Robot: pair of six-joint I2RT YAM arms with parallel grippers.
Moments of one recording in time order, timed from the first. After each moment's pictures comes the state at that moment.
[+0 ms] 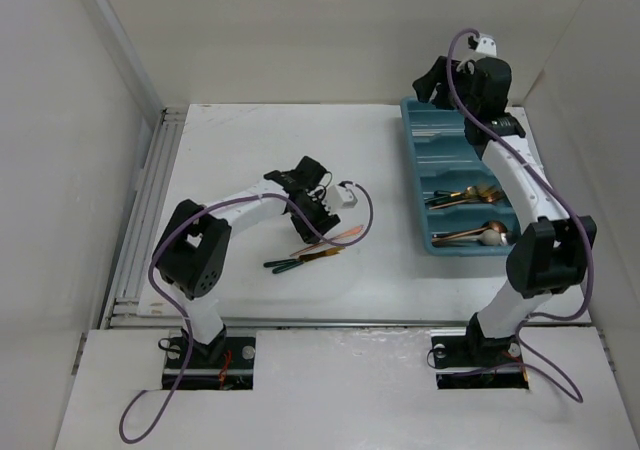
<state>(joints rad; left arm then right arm) -0.62 1.77 1.21 -0.65 0.27 0.48 0.11 1.70 1.60 -0.07 -0.16 0.35</state>
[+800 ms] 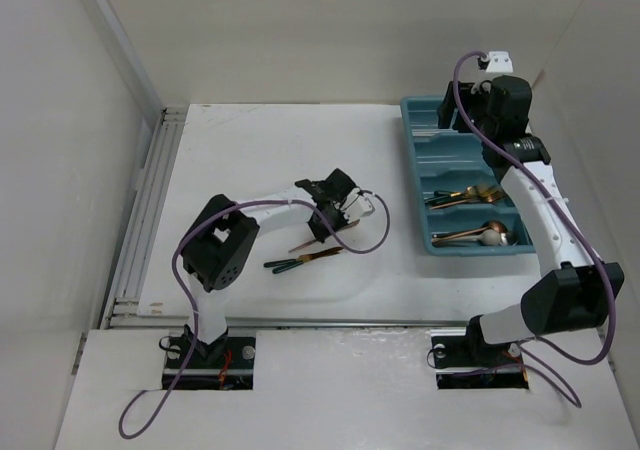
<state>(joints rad) -0.76 1.92 1.29 -0.60 0.03 0.36 0.11 1.43 1.44 -0.28 -0.02 0.10</state>
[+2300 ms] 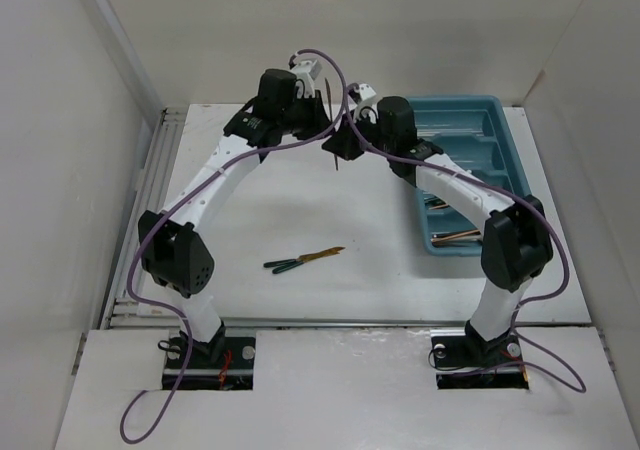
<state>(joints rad) -0.48 1.75 1.75 -0.50 0.28 -0.38 0.52 1.79 1.48 0.02 -0.42 0.23</state>
